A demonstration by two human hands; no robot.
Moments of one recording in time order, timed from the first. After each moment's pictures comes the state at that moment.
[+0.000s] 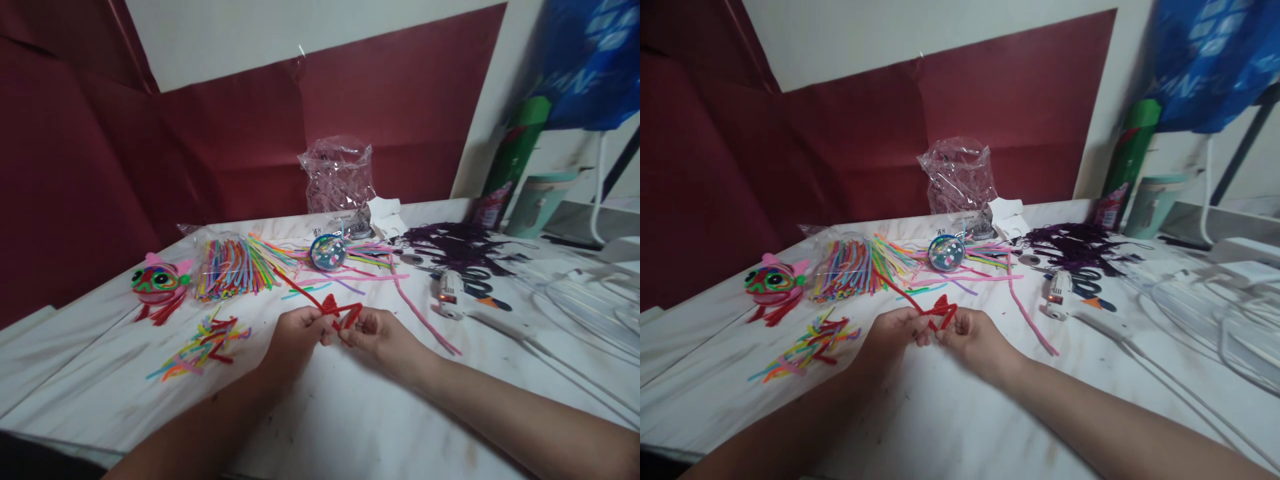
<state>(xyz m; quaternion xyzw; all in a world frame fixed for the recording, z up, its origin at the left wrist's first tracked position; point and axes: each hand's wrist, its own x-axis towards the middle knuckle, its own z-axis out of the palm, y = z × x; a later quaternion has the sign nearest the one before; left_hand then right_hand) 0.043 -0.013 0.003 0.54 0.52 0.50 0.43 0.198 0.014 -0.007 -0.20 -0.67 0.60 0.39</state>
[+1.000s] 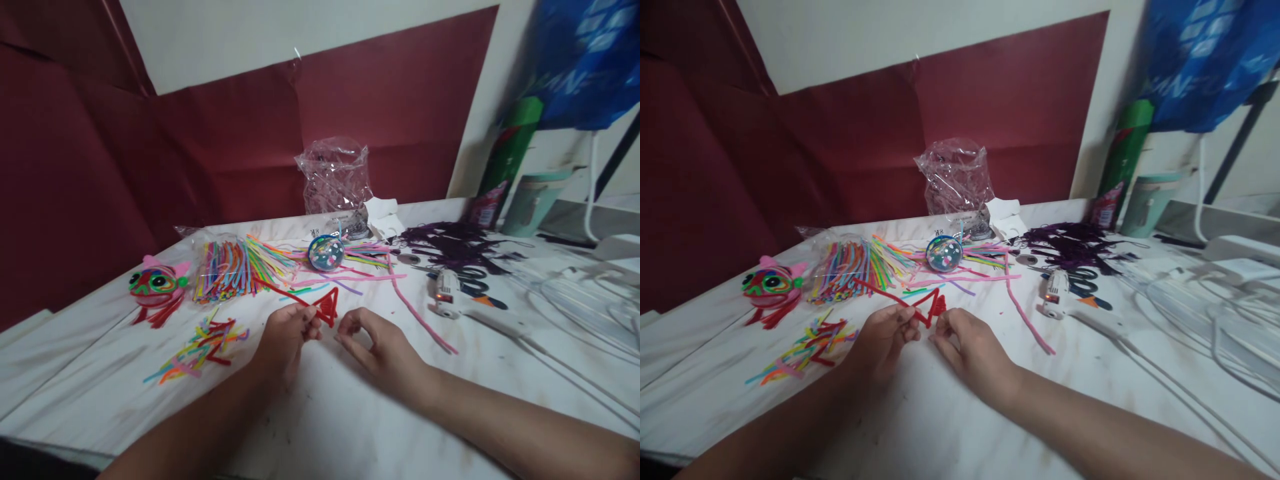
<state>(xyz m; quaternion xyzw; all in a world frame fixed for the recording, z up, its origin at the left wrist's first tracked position) 0.046 -0.014 0.010 0.37 0.47 0.61 0.52 0.205 0.005 -0.015 -0.31 -0.81 0.24 0.44</state>
